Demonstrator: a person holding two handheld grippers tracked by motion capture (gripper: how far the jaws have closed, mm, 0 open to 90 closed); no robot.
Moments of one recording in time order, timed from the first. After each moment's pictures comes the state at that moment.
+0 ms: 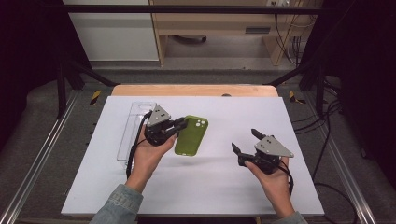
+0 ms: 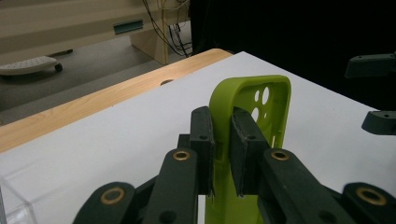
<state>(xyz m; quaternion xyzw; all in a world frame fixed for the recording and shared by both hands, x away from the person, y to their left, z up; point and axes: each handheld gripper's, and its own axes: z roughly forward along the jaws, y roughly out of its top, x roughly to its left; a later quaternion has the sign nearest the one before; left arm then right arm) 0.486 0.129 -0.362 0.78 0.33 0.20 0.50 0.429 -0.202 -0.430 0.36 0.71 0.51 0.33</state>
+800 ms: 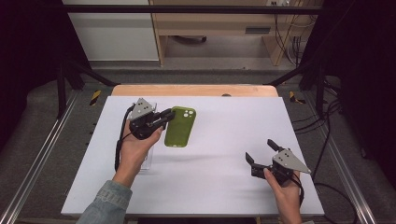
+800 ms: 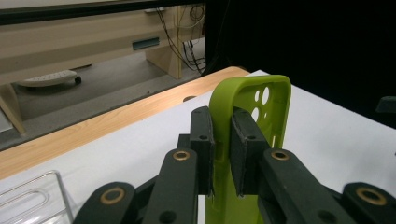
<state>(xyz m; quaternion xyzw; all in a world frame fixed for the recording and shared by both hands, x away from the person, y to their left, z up) 0.493 0.164 -0.343 0.76 0.34 0.22 0.51 0.408 -0.241 -0.470 0.40 0.66 0.54 0.33</state>
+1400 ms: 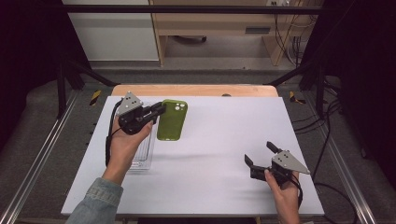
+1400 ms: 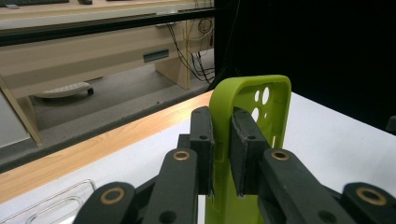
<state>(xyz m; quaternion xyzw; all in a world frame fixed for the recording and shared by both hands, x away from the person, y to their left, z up) 0.496 0.186 -0.325 0.74 0.34 0.24 0.53 0.407 -0.240 -0.474 0.41 0.66 0.54 0.32</state>
